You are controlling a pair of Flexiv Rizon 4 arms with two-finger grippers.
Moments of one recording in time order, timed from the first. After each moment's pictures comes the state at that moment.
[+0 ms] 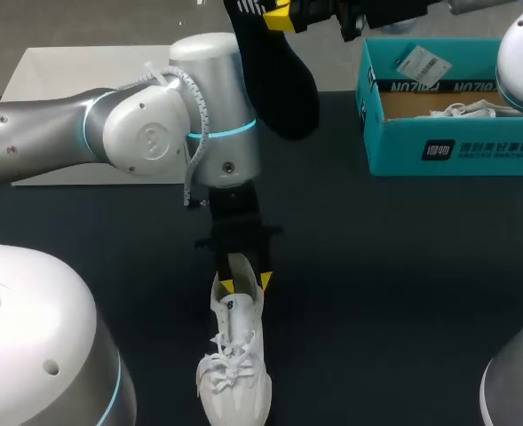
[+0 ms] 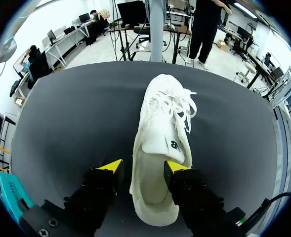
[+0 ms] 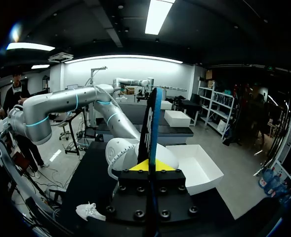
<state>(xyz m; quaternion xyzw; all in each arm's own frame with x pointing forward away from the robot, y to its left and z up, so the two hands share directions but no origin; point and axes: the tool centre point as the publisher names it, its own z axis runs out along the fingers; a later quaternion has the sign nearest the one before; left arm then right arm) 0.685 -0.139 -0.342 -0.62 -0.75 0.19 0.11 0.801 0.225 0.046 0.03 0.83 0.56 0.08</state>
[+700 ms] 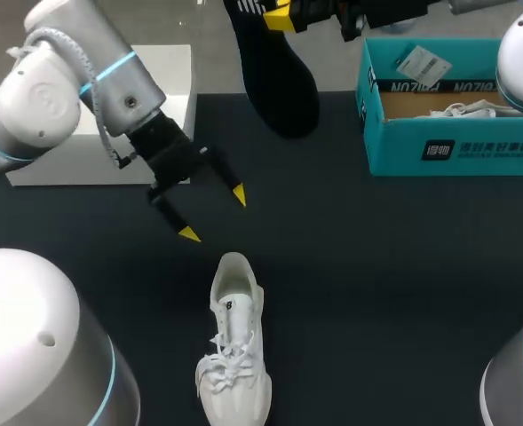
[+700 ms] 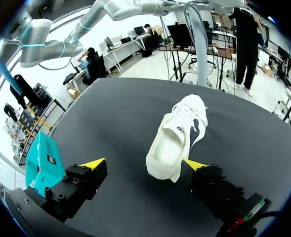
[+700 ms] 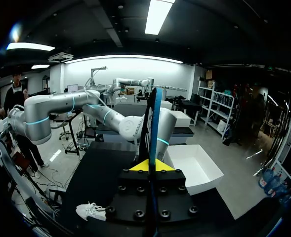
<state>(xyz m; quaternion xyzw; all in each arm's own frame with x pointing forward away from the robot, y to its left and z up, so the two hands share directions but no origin) 0.756 -0.090 -0.262 -0.46 -0.81 0.37 0.01 0.801 0.225 0.046 0.03 0.83 0.56 0.08</state>
